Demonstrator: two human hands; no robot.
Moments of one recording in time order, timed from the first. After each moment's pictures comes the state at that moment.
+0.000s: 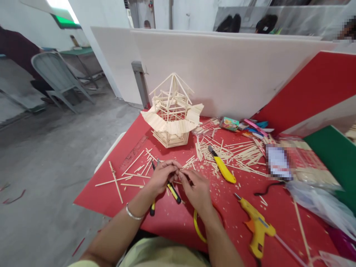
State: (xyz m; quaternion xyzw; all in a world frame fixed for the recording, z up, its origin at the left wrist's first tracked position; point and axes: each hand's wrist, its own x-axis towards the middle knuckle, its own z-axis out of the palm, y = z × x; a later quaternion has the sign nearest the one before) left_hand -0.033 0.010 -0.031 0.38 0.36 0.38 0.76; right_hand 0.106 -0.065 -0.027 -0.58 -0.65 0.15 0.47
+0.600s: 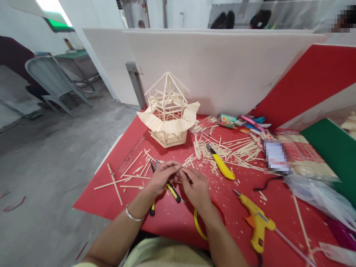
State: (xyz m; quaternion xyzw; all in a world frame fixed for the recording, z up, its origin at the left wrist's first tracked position) left_hand -0.031 0.008 -0.035 0.41 0.36 0.35 0.76; right_hand 0.108 -0.064 -0.032 -0.59 -0.64 0.15 0.46
